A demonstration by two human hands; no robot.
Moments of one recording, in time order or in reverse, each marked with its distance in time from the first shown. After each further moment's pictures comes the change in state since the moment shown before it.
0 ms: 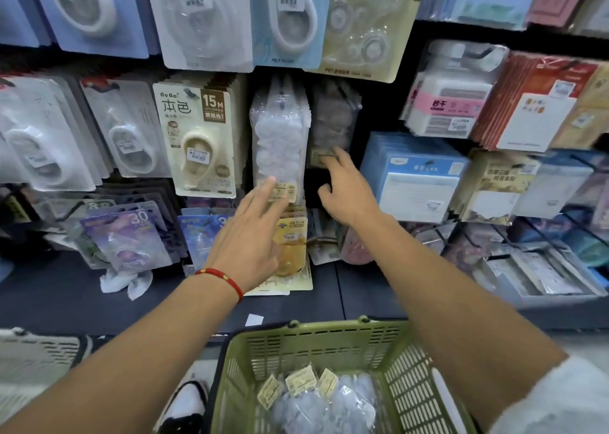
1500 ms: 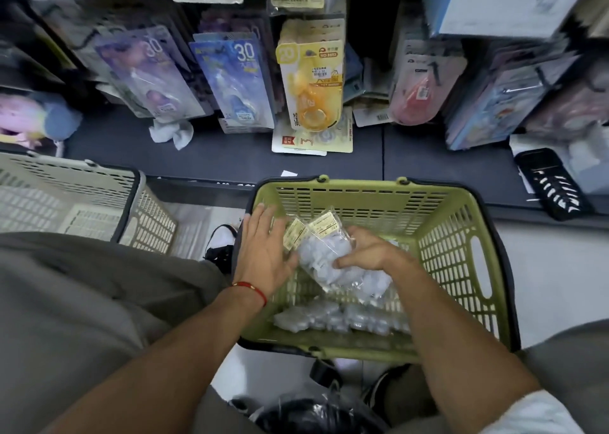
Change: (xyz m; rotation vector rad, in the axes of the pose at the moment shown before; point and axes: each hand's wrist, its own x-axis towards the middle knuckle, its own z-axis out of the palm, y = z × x) left_hand -0.216 0.014 0.166 0.018 -0.276 -0.378; right_hand -0.278 0.090 0.181 0.425 -1.047 0.502
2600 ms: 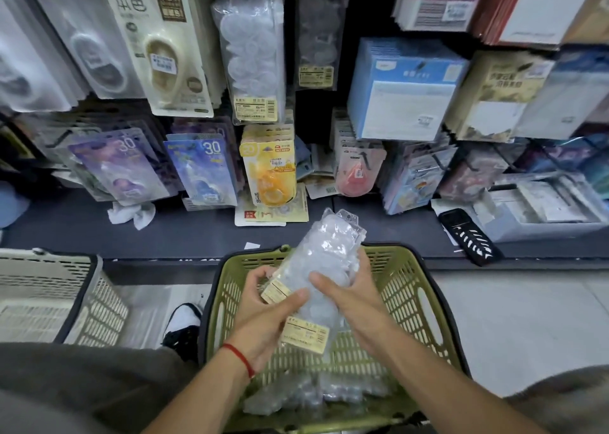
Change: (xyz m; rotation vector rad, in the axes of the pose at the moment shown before) left_hand 0.004 0.067 -0.034 -1.690 -0.186 -0.408; right_hand -0.127 -0.064 -0.013 1.042 0.400 -0.299
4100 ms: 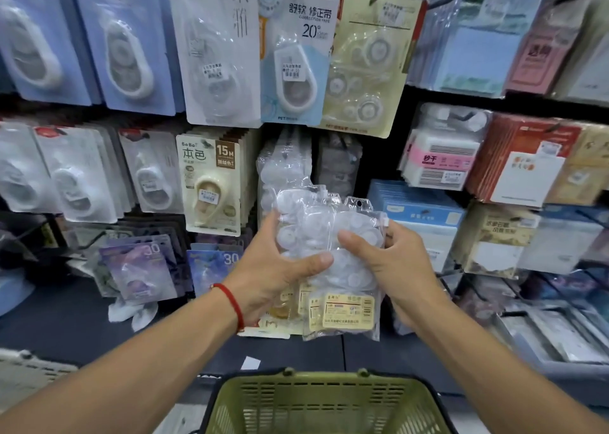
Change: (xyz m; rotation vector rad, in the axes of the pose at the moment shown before) left_hand 0.044 0.233 0.079 0.270 -0.282 0.458; right_hand 0.045 -0.225 0.045 -0.240 0.051 -0.572
